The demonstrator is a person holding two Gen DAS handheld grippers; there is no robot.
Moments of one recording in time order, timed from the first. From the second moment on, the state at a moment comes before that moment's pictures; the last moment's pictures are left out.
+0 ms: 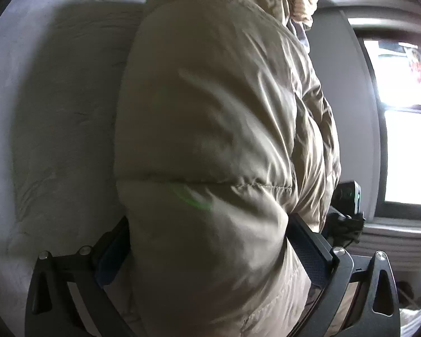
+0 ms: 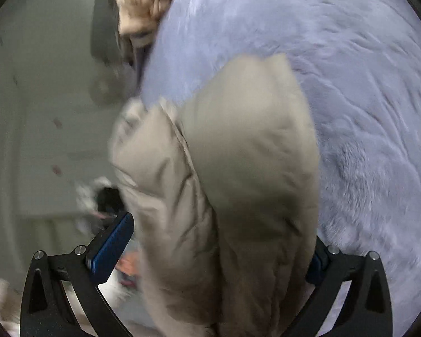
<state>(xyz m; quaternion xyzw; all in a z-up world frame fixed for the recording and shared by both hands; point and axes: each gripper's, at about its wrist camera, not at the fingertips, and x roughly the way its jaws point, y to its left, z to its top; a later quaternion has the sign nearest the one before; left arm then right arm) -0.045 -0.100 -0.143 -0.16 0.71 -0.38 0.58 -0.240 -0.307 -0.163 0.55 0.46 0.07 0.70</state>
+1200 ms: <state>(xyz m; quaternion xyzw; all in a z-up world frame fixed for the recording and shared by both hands) 0.153 0.012 -0.067 -0.15 0.59 -0.43 0.67 0.023 -0.205 -0.096 0.50 0.43 0.05 0.75</state>
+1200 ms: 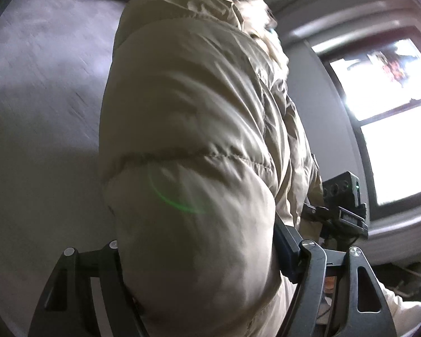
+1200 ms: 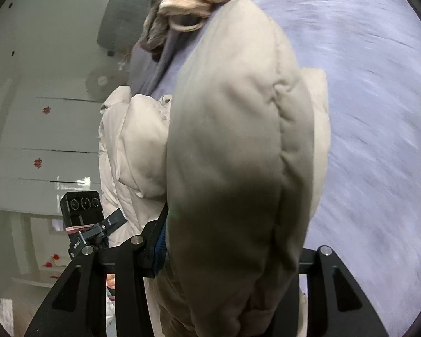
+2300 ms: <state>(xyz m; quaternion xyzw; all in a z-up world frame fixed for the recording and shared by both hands) 0.242 0.021 -0.100 -0.04 0.52 -0.23 0.83 0.156 -0.159 -0.047 0.27 0.41 -0.09 0.86</state>
